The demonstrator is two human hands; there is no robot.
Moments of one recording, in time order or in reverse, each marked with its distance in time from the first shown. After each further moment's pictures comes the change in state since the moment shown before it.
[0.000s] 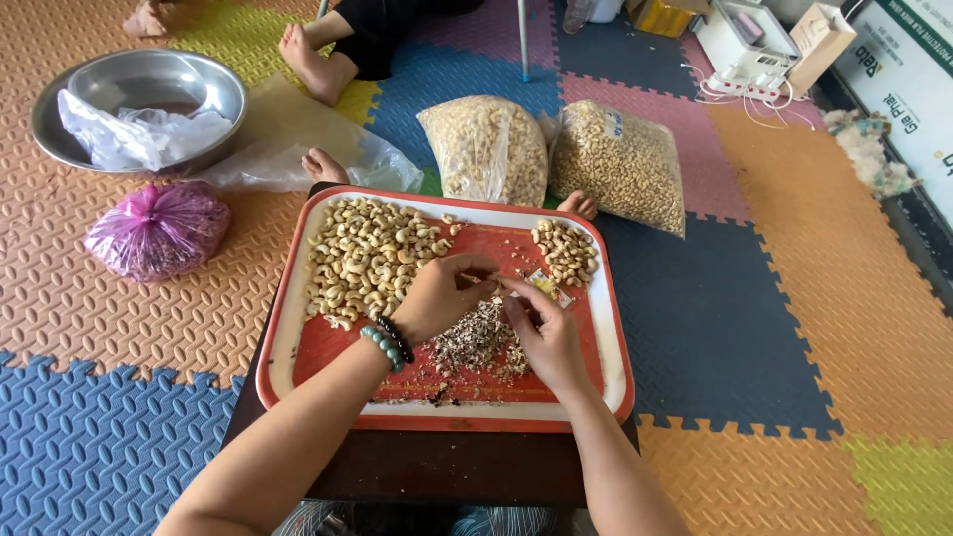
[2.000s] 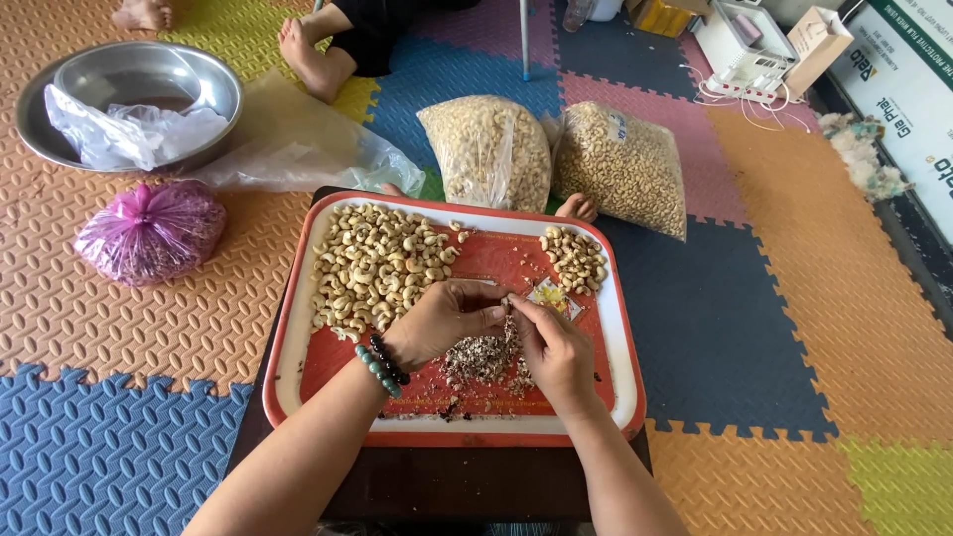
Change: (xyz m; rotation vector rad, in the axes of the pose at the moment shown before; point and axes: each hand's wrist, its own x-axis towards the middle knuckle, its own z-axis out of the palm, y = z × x) left_hand -0.019 0.007 -0.006 -0.530 -0.111 -0.114; right_hand -0.003 0.017 0.008 -0.471 0.180 -0.438
